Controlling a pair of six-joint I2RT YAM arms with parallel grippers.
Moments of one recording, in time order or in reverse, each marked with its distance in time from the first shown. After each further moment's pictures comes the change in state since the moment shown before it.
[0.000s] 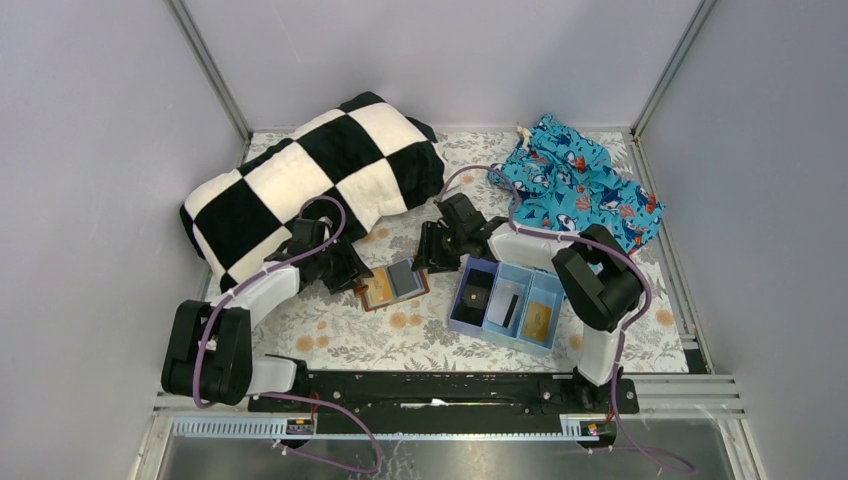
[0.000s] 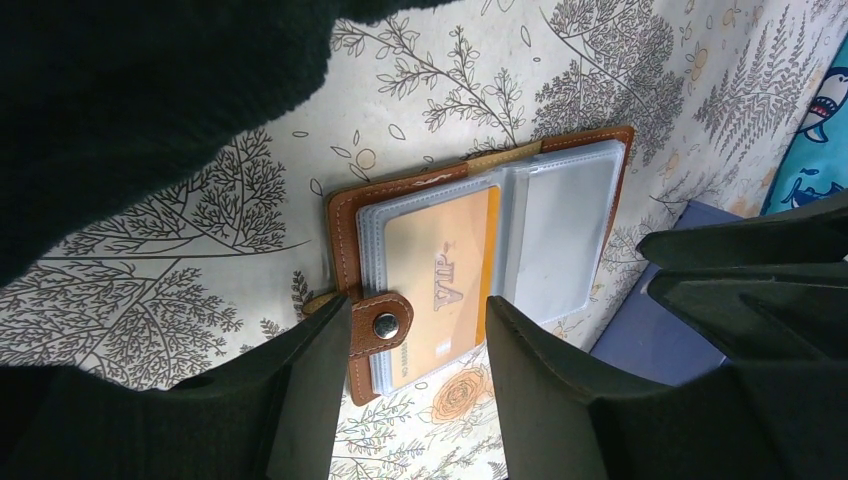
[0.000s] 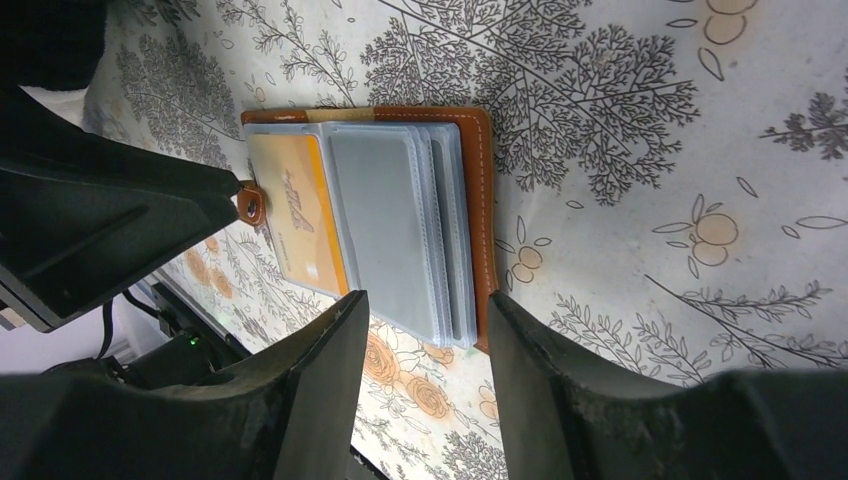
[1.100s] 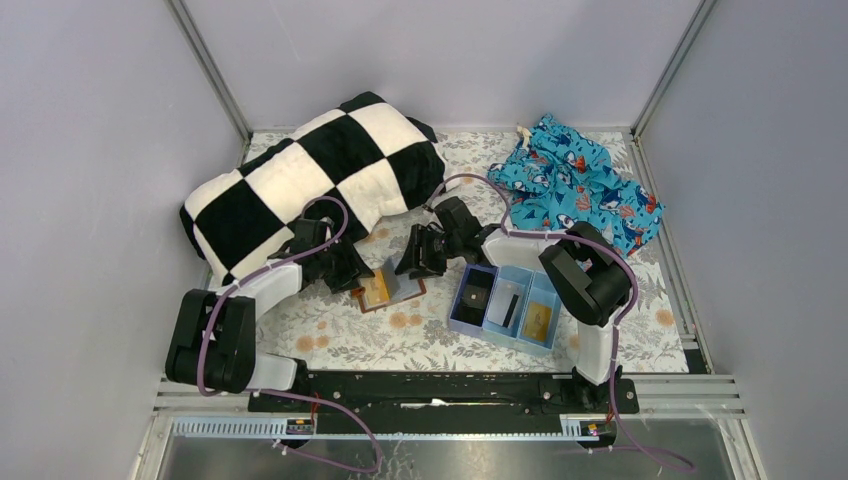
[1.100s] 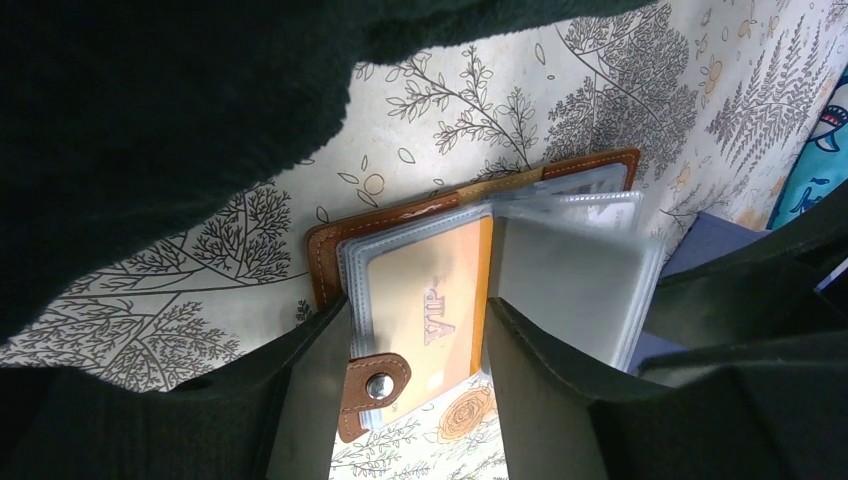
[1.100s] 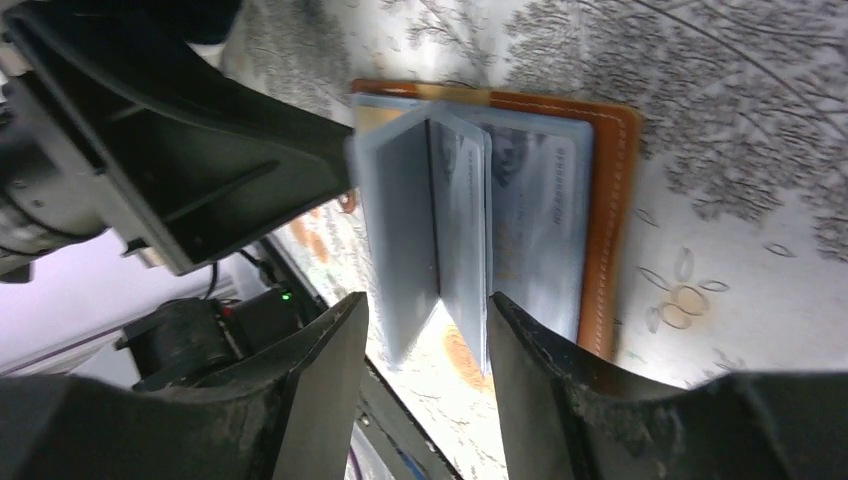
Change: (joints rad) left arm 0.000 0.055 -0.004 0.052 0.008 0.003; right arm 0.018 0.065 -0.027 0.204 -0.188 0.118
